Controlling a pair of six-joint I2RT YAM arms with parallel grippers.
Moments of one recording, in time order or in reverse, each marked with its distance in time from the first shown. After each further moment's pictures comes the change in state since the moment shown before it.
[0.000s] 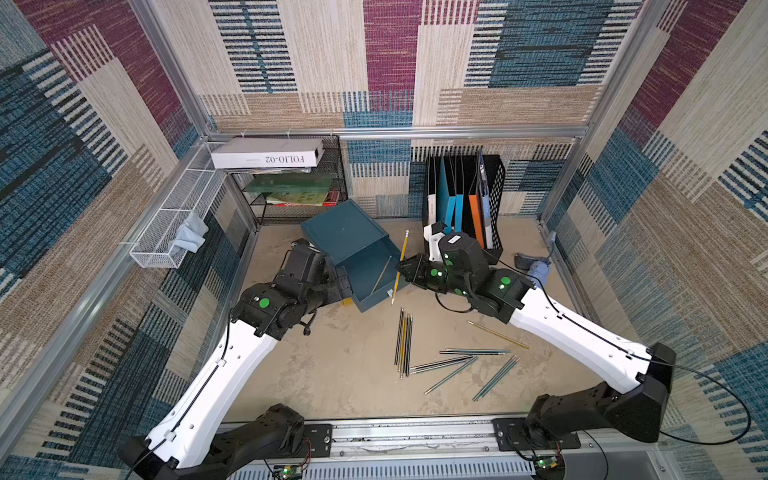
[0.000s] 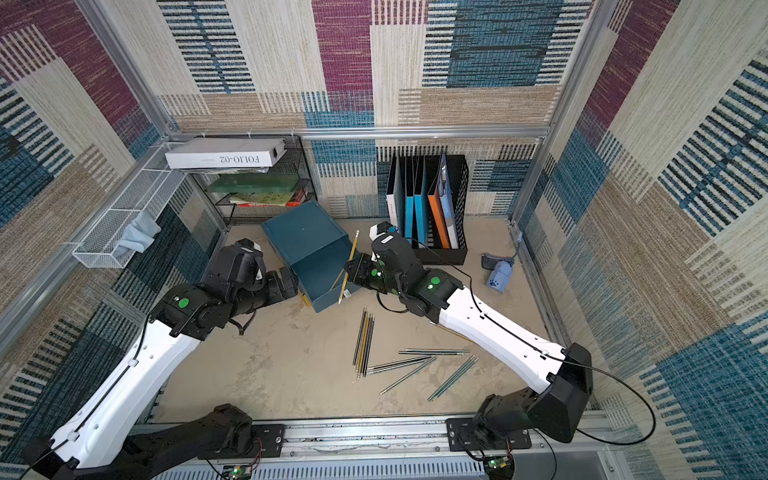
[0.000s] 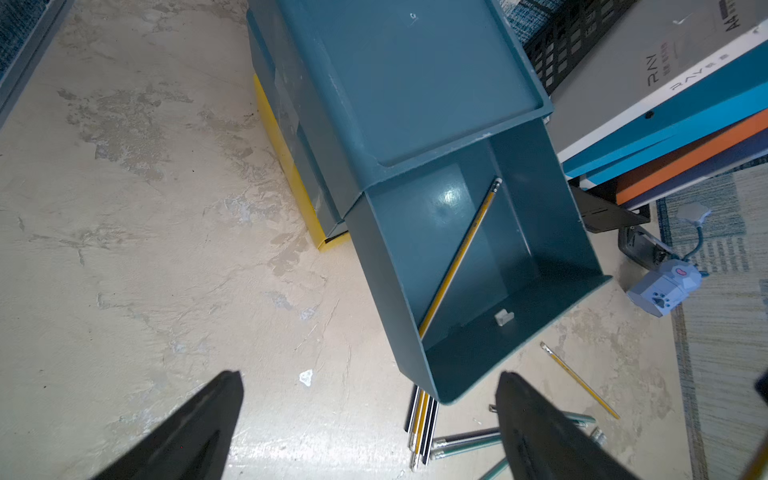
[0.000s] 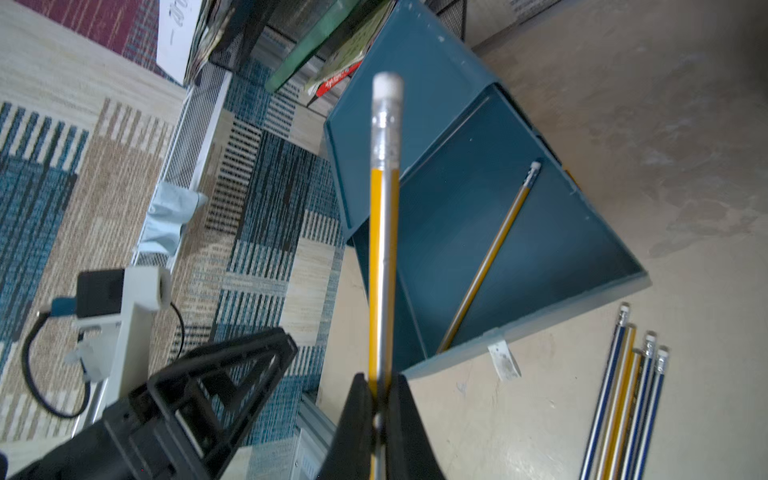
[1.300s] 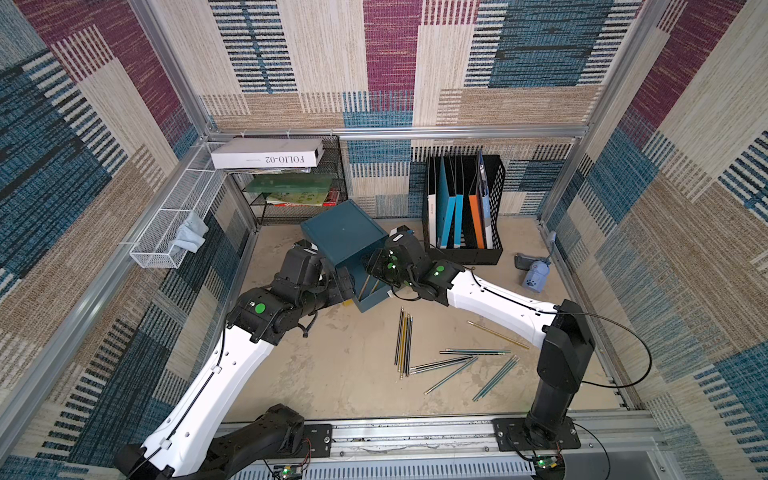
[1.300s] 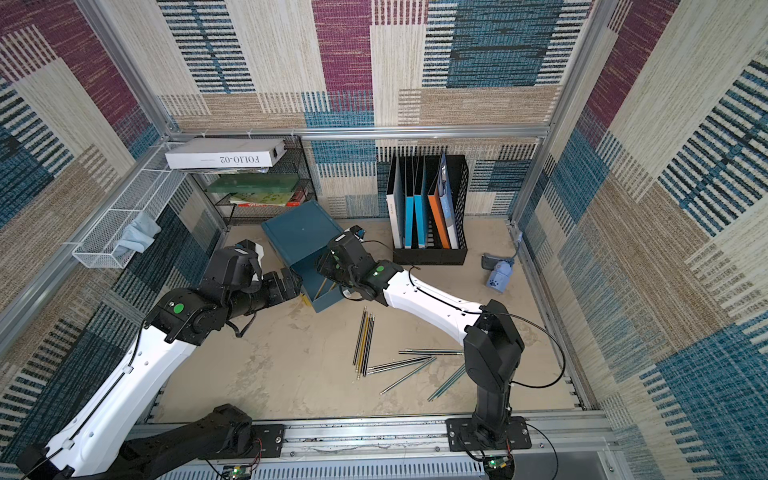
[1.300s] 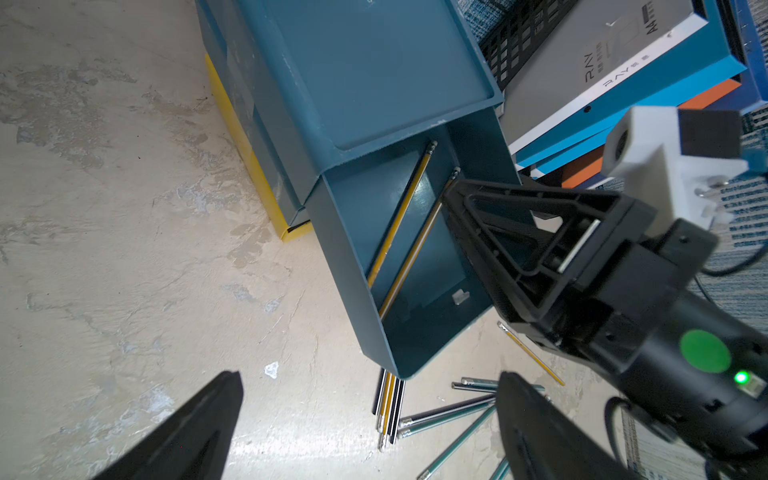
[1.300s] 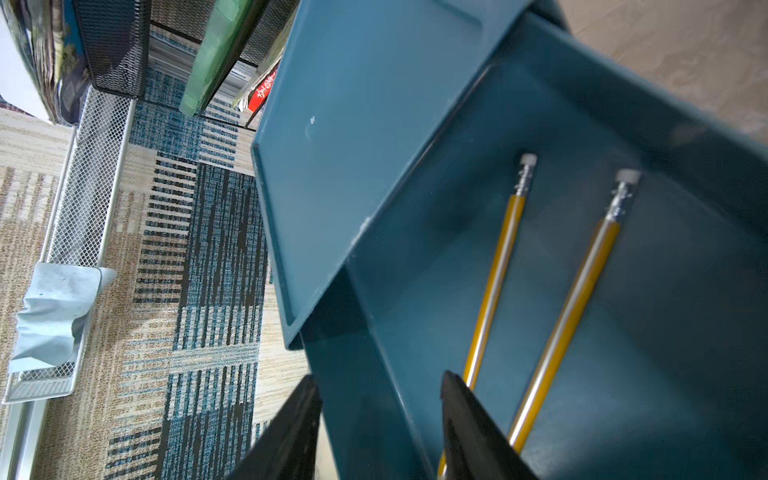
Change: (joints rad) left arm 0.001 -0.033 -0.018 0.041 0.089 -0.019; right arm 0.035 0.389 0.227 0.076 0.063 0.111
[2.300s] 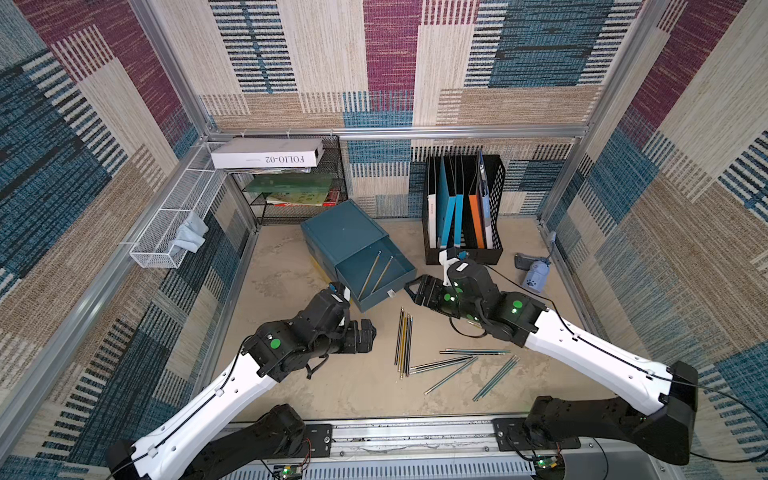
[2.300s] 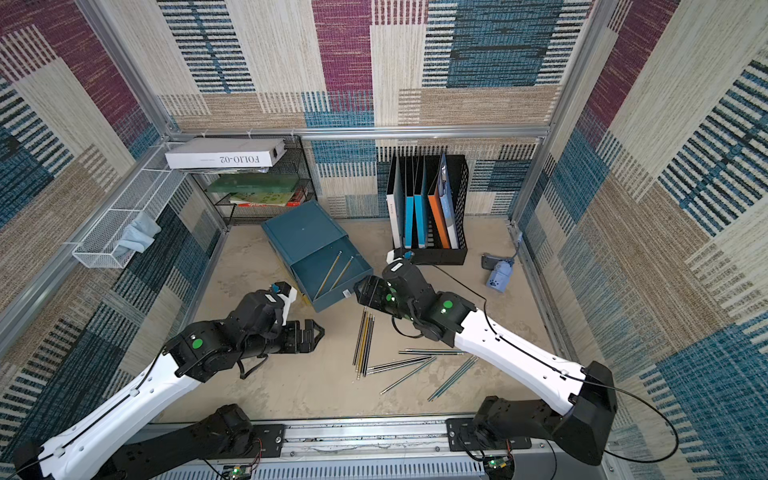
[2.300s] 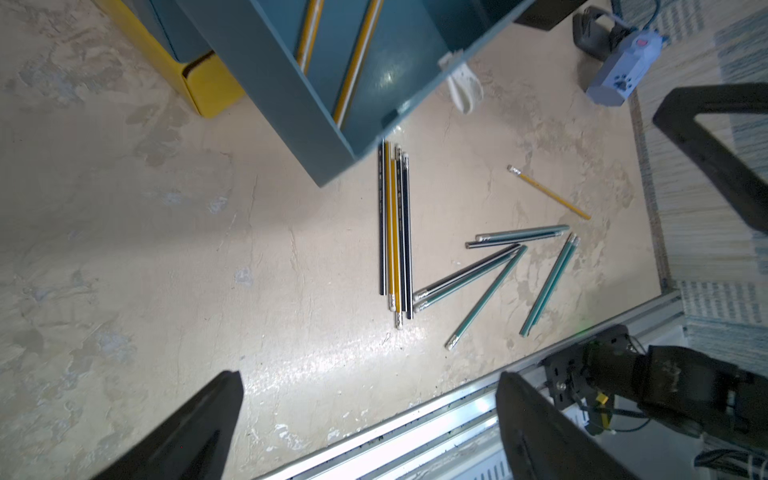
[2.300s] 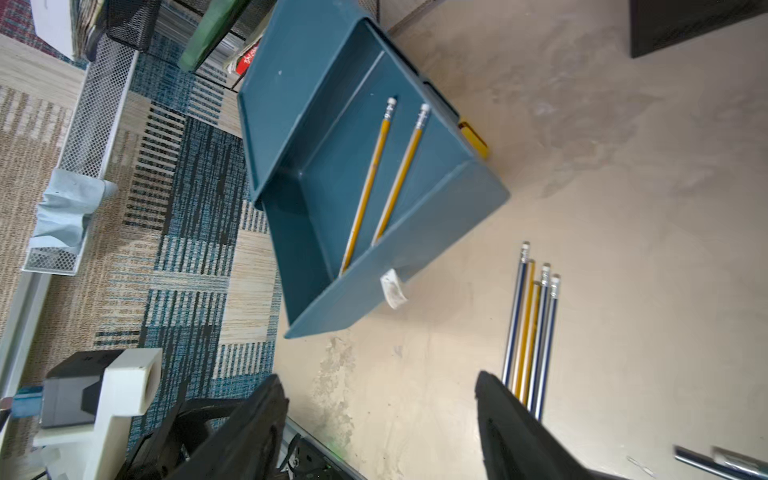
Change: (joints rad) left arm -0.339 -0.146 -0.315 0.009 0.032 0.006; right arm -0.008 -0.620 -0.527 -0.154 0.017 -0.101
